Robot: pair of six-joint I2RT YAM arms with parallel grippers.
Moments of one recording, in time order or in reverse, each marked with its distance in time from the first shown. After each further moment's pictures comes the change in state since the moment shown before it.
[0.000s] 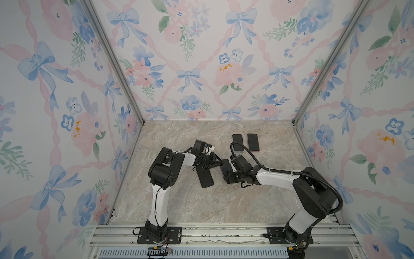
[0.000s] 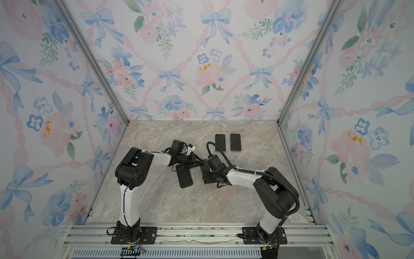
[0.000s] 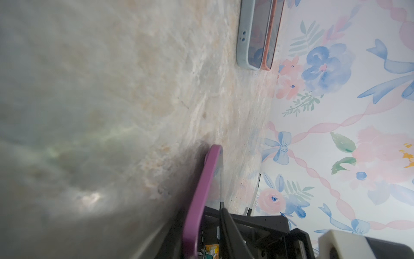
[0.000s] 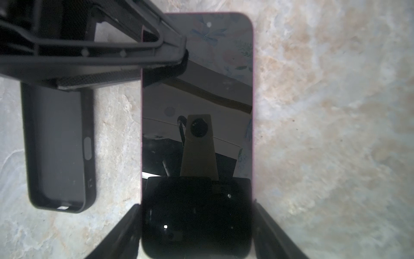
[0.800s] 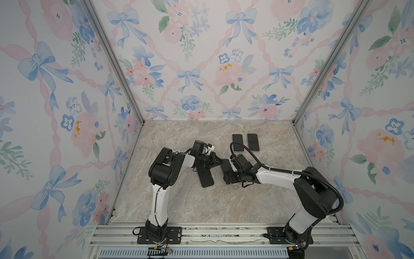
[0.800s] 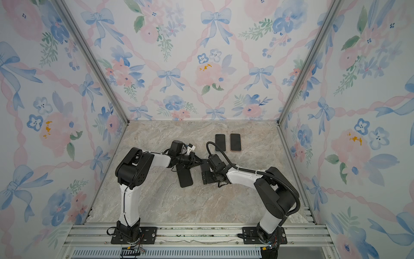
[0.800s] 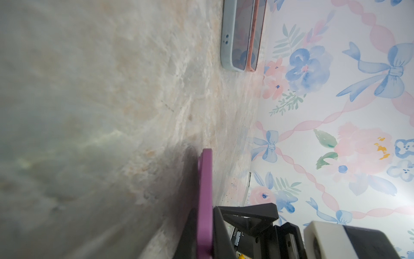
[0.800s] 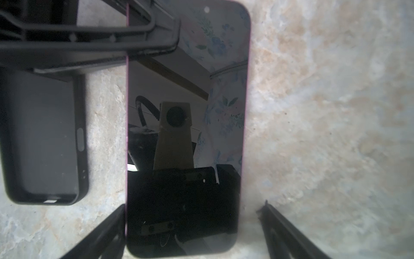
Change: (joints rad) left arm 0.006 0.006 -0.039 0.119 0.044 -0.056; right arm -0.005 -0.003 0.040 -0.103 0.009 -0.032
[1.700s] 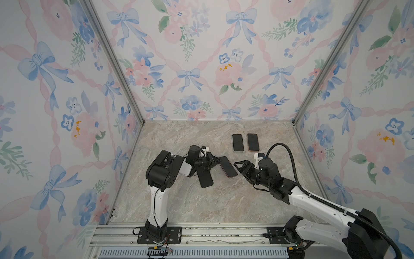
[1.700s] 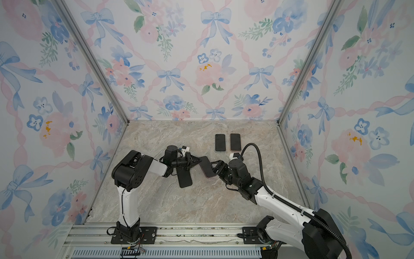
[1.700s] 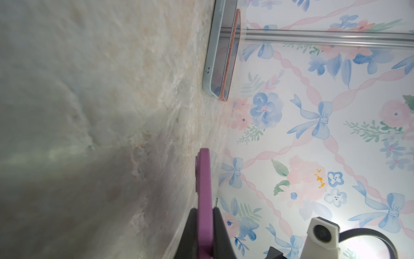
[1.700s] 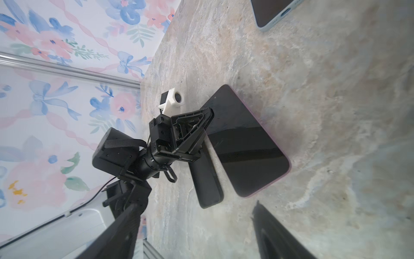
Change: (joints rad) left arm 0.003 -0.062 -0.251 0.546 -0.089 -0.435; right arm -0.060 -0.589 -0.382 0.410 -0.070 0.799
